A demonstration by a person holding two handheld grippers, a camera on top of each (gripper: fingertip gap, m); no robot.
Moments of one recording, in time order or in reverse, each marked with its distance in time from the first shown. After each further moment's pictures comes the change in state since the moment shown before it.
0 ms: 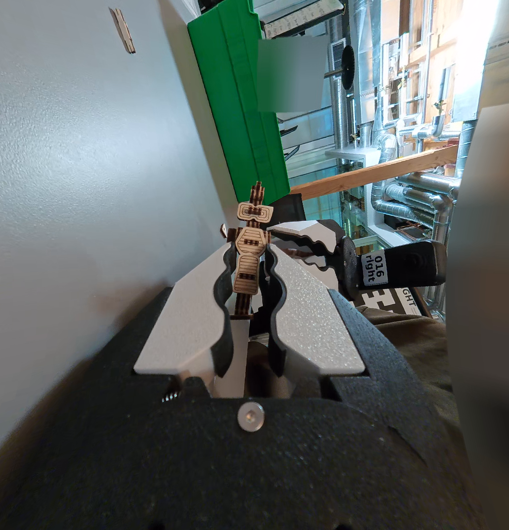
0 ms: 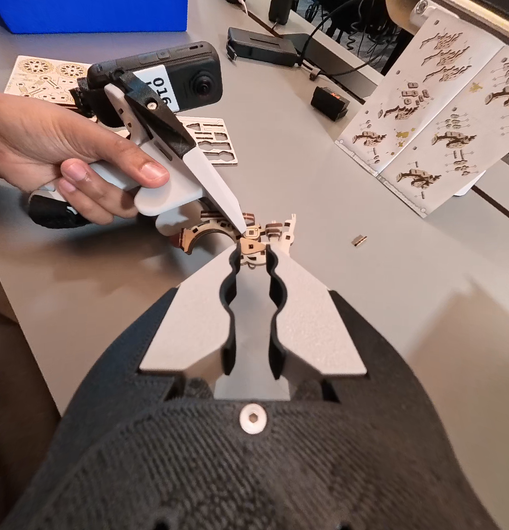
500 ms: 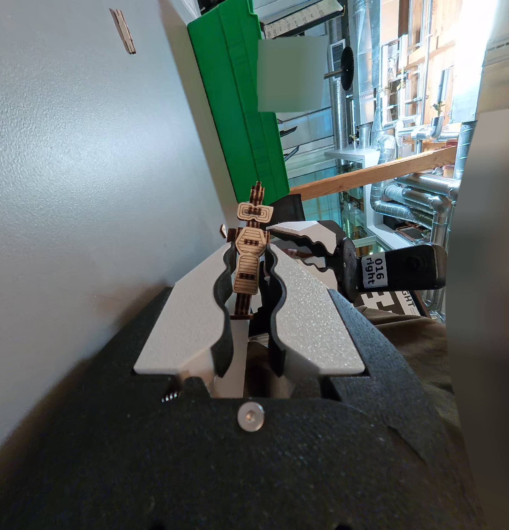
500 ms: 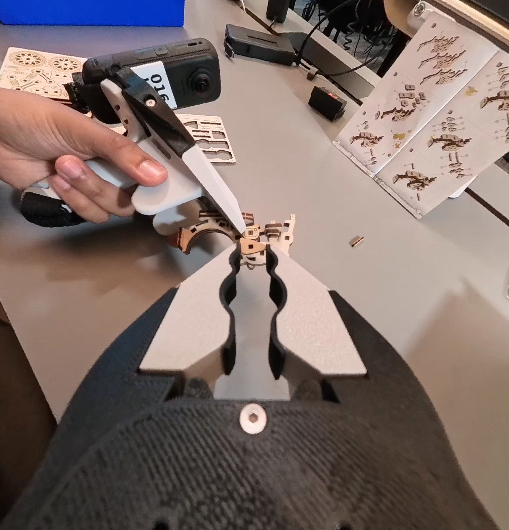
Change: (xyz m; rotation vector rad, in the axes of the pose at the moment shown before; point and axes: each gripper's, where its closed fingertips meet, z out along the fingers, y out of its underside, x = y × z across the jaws) left arm 0.000 0.000 0.000 0.002 0.002 -0.003; right arm 0.001 0.000 0.002 -0.006 0.015 -0.016
